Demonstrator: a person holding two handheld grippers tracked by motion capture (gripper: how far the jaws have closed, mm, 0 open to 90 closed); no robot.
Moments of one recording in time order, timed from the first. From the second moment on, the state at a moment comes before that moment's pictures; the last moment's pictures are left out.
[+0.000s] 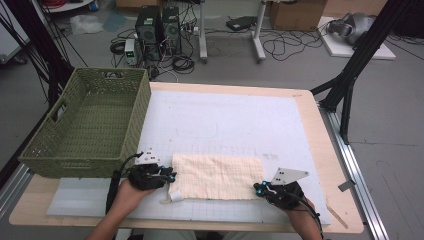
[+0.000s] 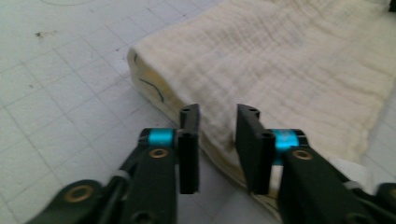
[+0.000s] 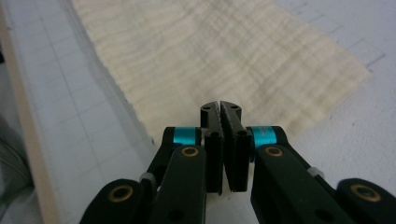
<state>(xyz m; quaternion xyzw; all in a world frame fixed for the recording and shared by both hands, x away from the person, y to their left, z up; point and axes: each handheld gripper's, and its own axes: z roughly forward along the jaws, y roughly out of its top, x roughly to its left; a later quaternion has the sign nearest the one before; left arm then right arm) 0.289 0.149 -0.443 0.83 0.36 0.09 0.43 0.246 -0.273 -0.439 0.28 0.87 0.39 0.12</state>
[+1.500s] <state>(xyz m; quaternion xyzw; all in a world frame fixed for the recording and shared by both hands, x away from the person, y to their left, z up) 0.347 0.141 -0.432 0.78 0.38 0.18 0.46 0.320 -0.262 -0.438 0.35 0.82 0.38 0.23</state>
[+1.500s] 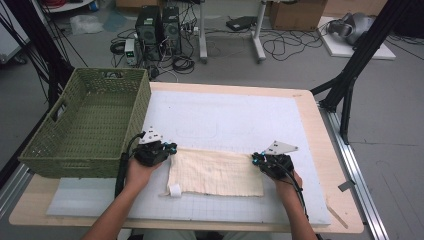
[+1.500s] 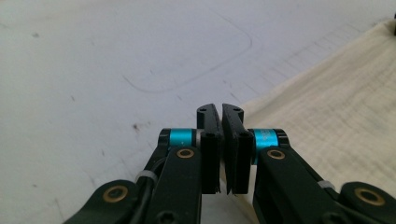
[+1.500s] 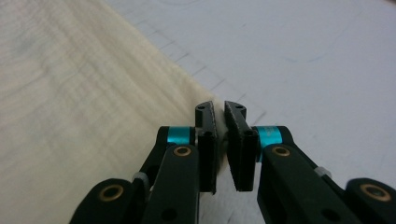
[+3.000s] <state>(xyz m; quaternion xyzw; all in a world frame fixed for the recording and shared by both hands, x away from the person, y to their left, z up) 0.342 0.149 -0.445 0.78 0.42 0.17 0.43 0.306 -0.284 -0.442 0.40 0.80 0.37 0.24</state>
